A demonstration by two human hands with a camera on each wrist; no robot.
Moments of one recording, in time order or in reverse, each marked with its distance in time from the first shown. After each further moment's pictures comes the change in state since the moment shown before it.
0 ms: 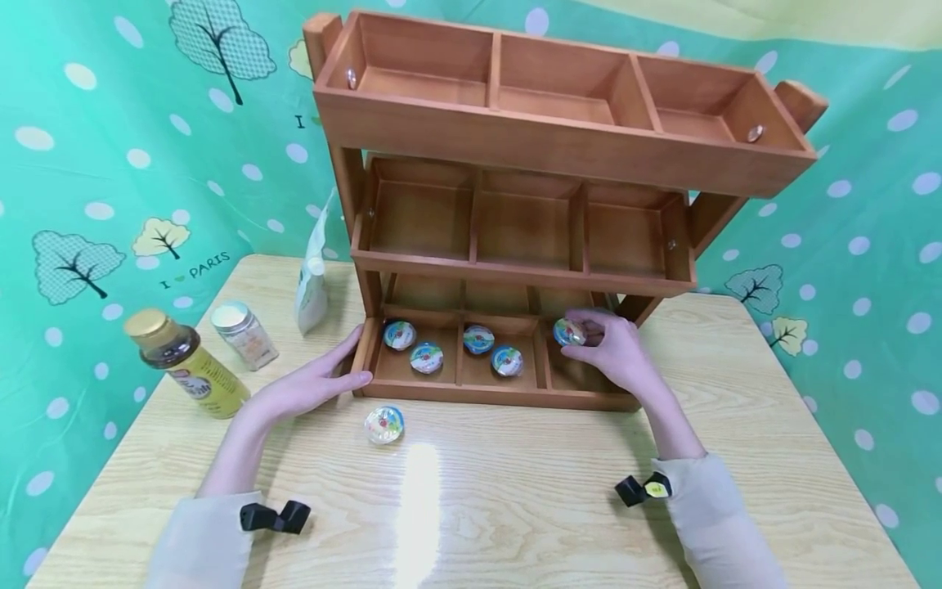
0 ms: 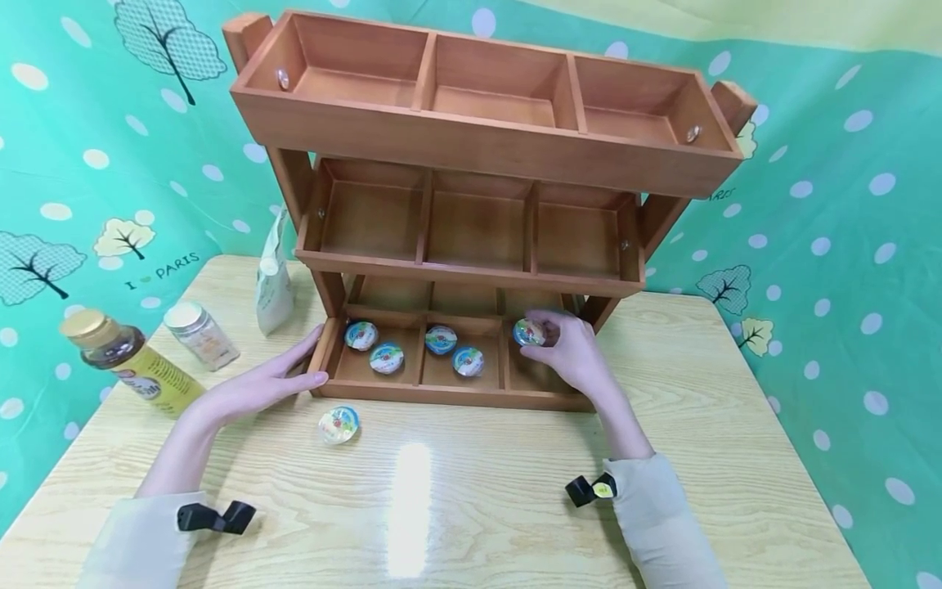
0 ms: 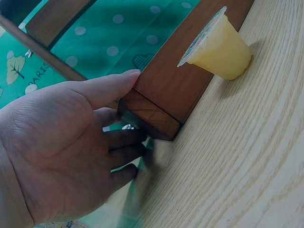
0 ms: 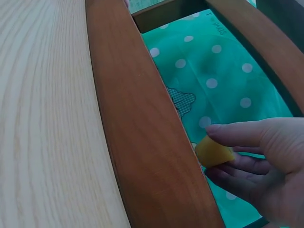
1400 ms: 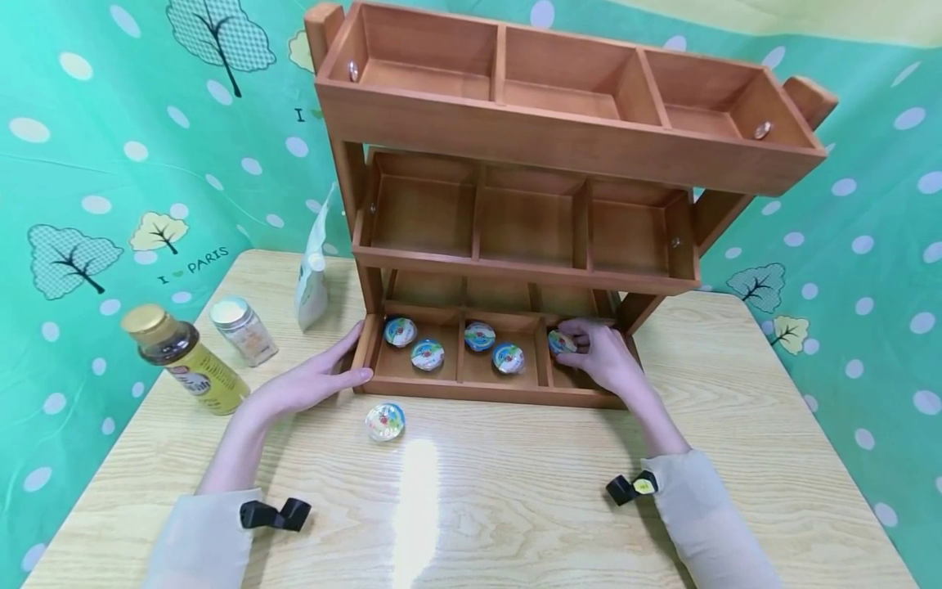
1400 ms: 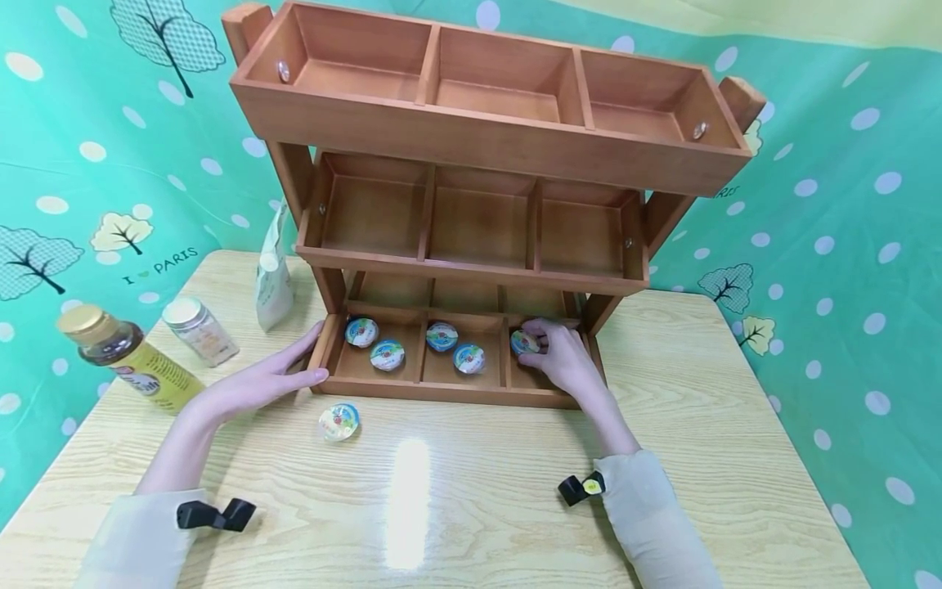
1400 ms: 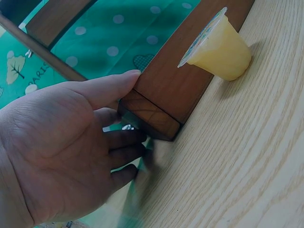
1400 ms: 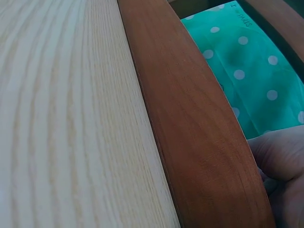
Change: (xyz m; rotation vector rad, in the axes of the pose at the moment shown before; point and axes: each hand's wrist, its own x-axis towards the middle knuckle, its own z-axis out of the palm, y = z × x) left_hand 0.000 0.003 0.000 -0.001 -0.002 -0.004; right_hand 0.002 0.011 0.020 -0.129 -0.113 0.087
